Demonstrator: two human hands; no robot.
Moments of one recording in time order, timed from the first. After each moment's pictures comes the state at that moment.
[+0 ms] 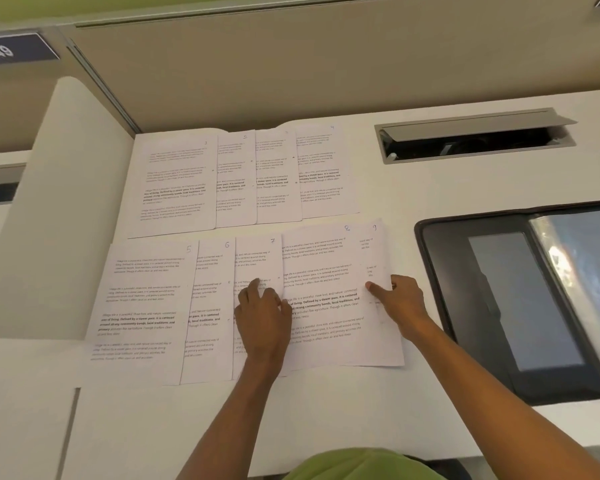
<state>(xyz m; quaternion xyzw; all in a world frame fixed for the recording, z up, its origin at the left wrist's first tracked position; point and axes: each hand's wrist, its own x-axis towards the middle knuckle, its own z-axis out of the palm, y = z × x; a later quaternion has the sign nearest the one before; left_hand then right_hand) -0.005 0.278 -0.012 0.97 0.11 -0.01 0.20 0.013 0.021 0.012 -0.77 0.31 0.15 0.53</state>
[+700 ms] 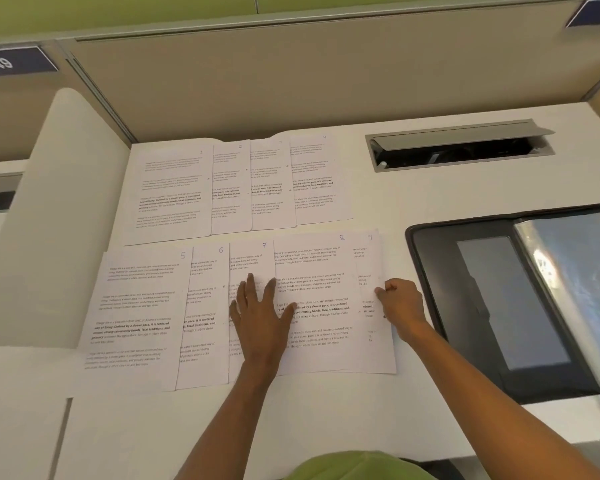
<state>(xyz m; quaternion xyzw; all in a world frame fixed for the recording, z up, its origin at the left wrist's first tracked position) -0.005 0.281 -0.025 0.97 0.08 -0.02 0.22 0.013 0.014 0.002 -0.82 0.35 0.11 0.44</state>
